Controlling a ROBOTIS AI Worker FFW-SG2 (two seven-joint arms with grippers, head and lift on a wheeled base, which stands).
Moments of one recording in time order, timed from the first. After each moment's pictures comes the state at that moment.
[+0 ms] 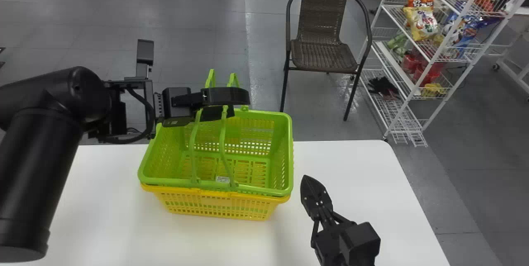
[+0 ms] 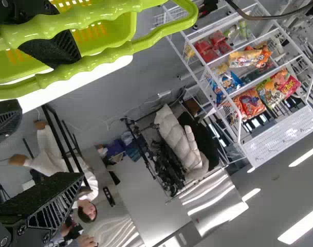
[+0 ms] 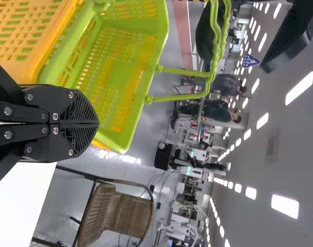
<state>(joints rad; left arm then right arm) -0.62 0.06 -0.01 -1.13 0.41 1.16 -0.94 0.39 -0.19 0.20 -1.61 0.08 -0.26 -0.06</state>
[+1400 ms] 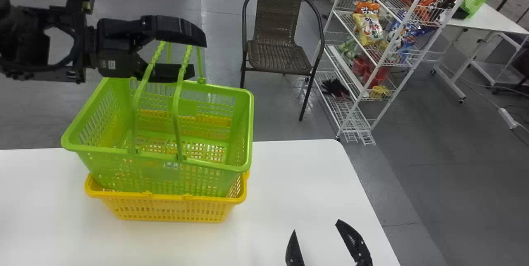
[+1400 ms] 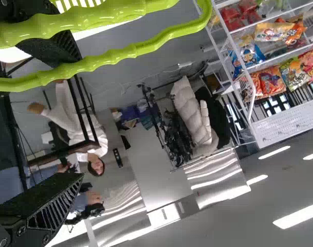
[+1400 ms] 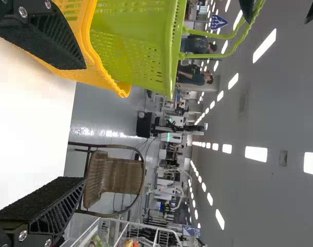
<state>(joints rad) -0.90 0.07 0.04 -1.02 0.54 1.53 -0.91 0.53 -0.20 0.08 -1.38 -0.03 -0.73 -0.05</state>
